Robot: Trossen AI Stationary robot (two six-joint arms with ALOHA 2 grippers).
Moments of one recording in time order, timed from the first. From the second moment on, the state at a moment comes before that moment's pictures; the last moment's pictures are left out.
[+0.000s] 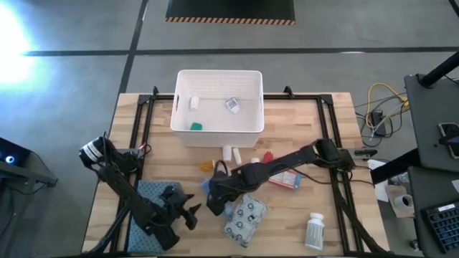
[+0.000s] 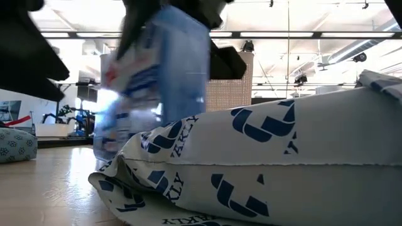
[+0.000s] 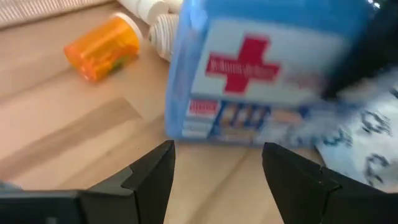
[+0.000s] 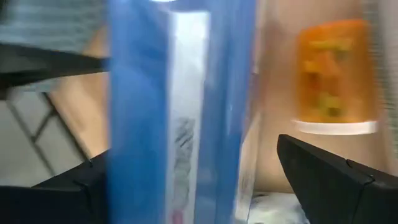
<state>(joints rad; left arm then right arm) -0.90 1.70 1.01 -0.66 -0.92 -1.70 0.27 2.20 1.87 -0.75 -0.06 1.09</state>
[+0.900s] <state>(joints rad) -1.12 1.70 1.02 -0.54 -0.92 -2.00 0.03 1.96 2.35 -1.05 0.46 0.81</state>
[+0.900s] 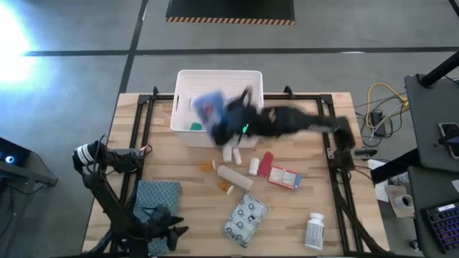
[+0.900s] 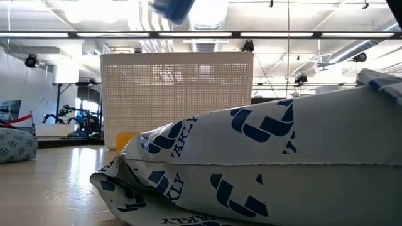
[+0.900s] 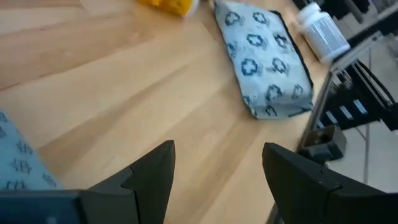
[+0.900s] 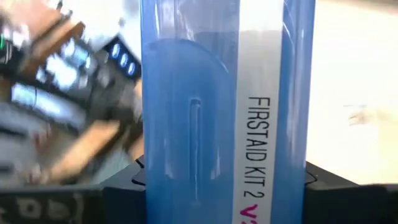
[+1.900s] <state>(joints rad) -0.56 1.55 1.01 -0.73 -0.74 -0.70 -0.02 1.74 2.21 -1.33 0.40 0.12</state>
